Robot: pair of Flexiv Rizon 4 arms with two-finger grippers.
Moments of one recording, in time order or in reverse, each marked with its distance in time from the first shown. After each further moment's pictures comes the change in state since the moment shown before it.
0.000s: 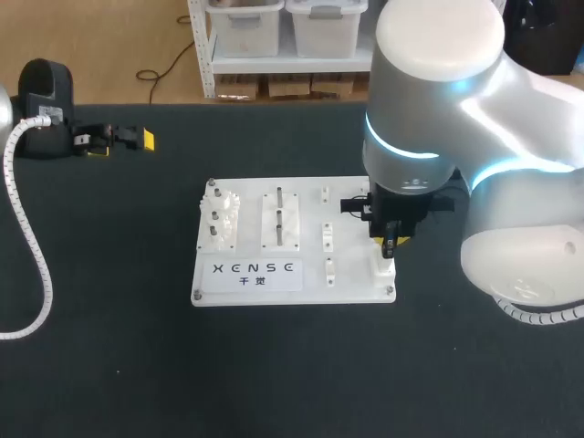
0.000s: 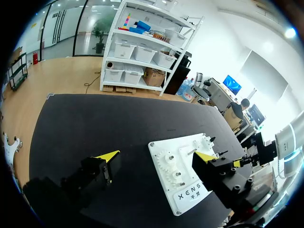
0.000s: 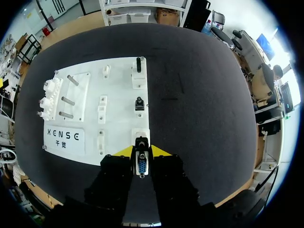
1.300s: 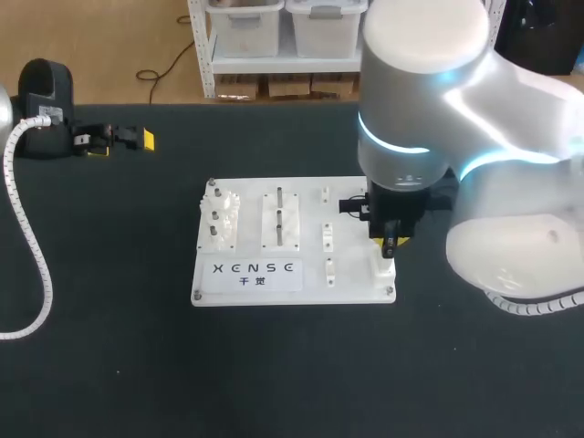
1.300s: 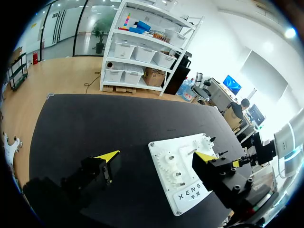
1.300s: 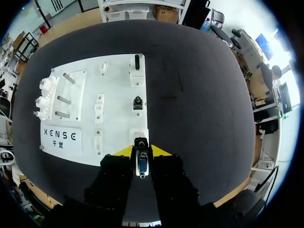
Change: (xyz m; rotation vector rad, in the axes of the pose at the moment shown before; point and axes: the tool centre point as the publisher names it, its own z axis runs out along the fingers) left arm 0.000 0.000 0.000 0.000 0.000 0.000; right arm 0.000 -0.001 0.005 0.028 0.032 0.000
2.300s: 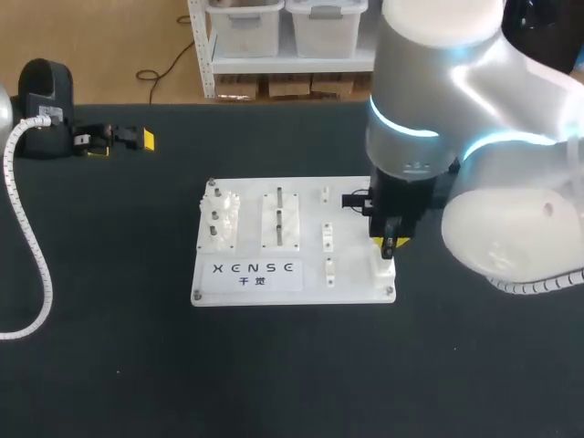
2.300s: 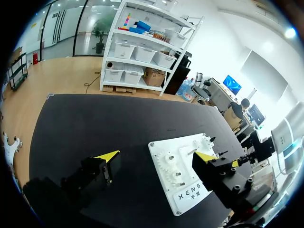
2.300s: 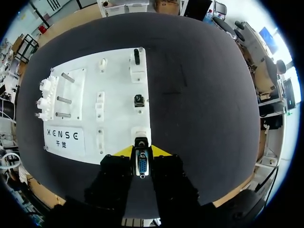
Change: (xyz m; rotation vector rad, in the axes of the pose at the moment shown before) left arm 0.000 0.000 0.000 0.000 0.000 0.000; right arm -0.001 0.001 0.004 -0.055 0.068 0.024
